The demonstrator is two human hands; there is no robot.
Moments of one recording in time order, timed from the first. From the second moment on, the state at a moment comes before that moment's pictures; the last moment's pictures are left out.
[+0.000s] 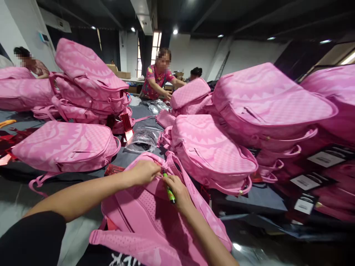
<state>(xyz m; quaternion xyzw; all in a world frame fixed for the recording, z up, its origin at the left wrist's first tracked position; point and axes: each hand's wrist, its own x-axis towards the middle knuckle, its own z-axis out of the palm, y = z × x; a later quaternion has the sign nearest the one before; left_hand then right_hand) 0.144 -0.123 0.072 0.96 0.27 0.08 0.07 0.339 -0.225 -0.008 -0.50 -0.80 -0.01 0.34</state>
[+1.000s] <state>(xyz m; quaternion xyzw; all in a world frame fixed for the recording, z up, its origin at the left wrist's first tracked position) 0.168 -0.105 0.065 0.97 0.23 0.01 -0.09 0.319 -0.253 -0.006 -0.51 -0.76 0.09 0.40</state>
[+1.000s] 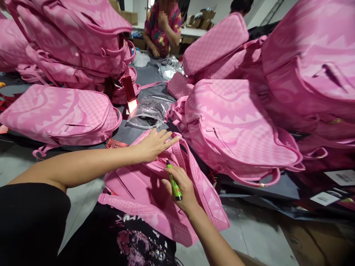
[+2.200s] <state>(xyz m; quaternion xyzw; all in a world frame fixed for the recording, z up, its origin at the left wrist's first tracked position) 0.201 -0.064 0.043 0.95 0.30 -0.07 -0.01 0.333 -0.200 0.003 -0.63 -0.65 0.23 0.37</state>
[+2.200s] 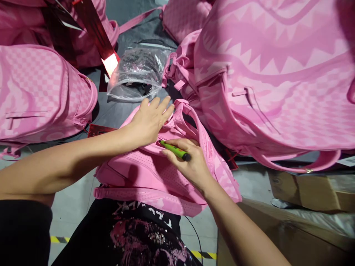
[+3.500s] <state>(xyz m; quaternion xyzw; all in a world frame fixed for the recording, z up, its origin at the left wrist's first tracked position) 0.199 -0.064 0.043 0.95 0.28 -0.08 -0.07 0.297 -0.198 -0.014 -0.67 -0.63 0.02 0.40</state>
